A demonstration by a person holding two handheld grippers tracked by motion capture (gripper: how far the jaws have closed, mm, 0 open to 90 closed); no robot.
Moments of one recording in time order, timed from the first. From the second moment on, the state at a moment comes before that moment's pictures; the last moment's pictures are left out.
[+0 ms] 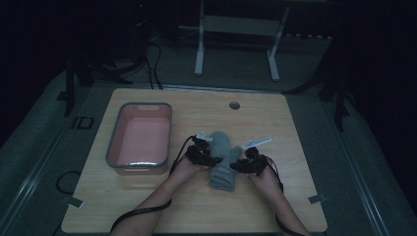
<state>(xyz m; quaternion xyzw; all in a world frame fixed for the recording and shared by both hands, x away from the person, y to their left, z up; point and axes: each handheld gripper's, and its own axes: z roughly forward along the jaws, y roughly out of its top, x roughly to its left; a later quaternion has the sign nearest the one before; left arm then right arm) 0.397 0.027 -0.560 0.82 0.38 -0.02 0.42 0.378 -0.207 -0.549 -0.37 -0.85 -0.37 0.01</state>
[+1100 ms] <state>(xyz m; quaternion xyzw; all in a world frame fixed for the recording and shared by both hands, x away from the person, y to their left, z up) 0.381 0.046 -0.465 0.80 0.33 0.01 0.49 0.359 -0.208 -0.464 -0.35 -0.81 -0.46 -0.03</state>
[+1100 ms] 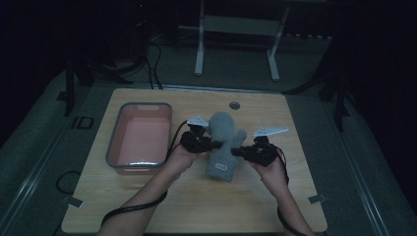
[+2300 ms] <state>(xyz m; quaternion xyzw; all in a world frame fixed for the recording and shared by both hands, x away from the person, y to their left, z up) 0.382 0.182 -0.406 0.78 0.39 0.07 0.49 0.400 -0.071 -0.404 -0.28 -0.82 -0.49 0.00</state>
